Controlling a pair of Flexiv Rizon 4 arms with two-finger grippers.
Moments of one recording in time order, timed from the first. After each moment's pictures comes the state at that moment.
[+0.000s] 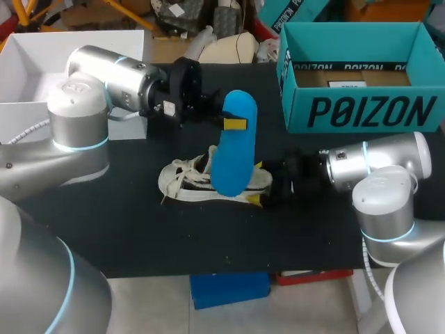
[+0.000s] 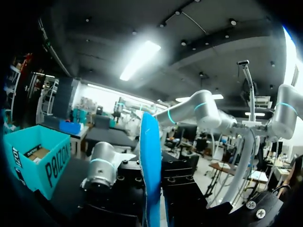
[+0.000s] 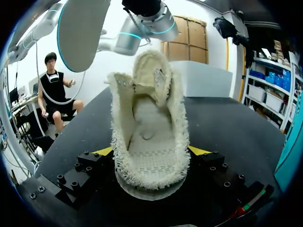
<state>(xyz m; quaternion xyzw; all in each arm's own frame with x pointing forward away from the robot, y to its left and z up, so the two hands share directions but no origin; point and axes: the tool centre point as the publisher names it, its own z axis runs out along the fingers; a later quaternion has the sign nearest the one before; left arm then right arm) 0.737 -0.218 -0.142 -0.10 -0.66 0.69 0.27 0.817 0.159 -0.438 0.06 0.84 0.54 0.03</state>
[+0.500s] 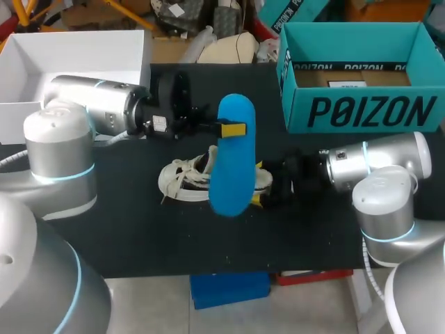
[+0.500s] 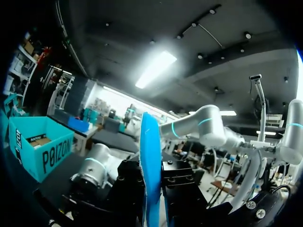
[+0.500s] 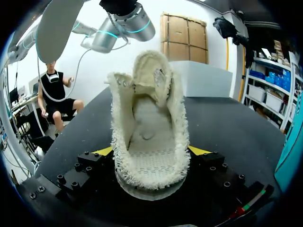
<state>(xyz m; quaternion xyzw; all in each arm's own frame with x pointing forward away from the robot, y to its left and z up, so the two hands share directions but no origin) 0.695 -0.214 -0.113 -0.01 -0.65 0.71 0.26 0.817 0.159 -0.438 0.06 0.84 0.54 0.03</state>
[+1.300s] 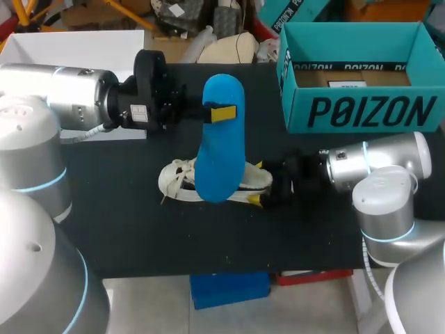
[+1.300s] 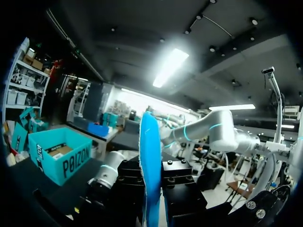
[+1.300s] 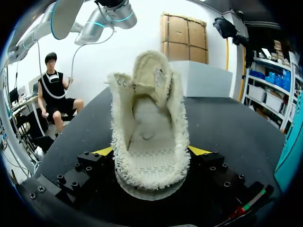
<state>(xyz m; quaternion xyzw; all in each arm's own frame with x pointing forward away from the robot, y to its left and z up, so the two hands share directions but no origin) 0.686 -0.196 -0.064 0.04 -0.68 0.71 0.17 0.817 0.159 -0.438 0.06 0.84 0.54 0.03</state>
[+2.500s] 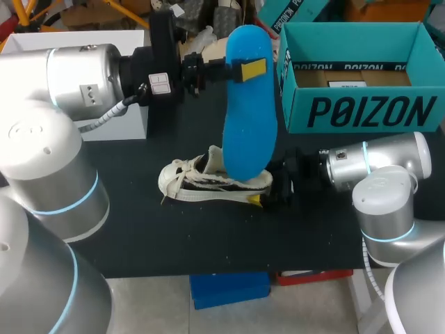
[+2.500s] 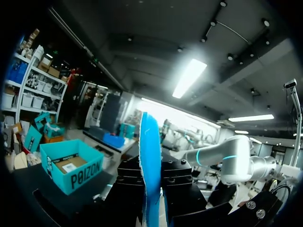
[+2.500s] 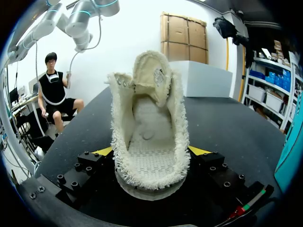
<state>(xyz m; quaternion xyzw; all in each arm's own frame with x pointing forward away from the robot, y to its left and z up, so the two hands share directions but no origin) 0.686 -0.234 0.020 0.13 -0.66 0.73 0.10 0.817 0.159 -0.438 0.06 0.84 0.54 0.03</state>
